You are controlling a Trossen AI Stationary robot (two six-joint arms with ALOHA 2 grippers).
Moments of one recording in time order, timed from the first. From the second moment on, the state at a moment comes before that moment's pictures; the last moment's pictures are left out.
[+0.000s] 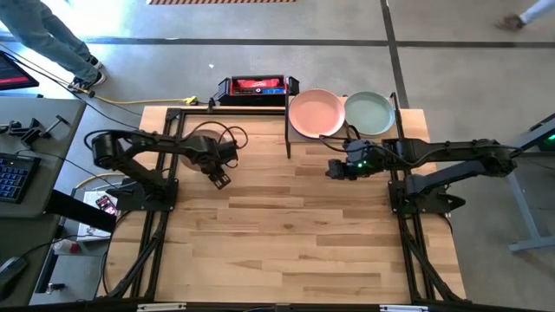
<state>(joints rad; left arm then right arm) 0.37 1.50 0.70 -0.77 -0.13 -0.33 -0.01 1.08 0.96 -0.68 0.06 1.29</state>
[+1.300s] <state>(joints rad) 0.41 1.51 0.78 -0.79 -0.19 -0.26 -0.01 1.08 0.96 -0.68 0.06 1.27</state>
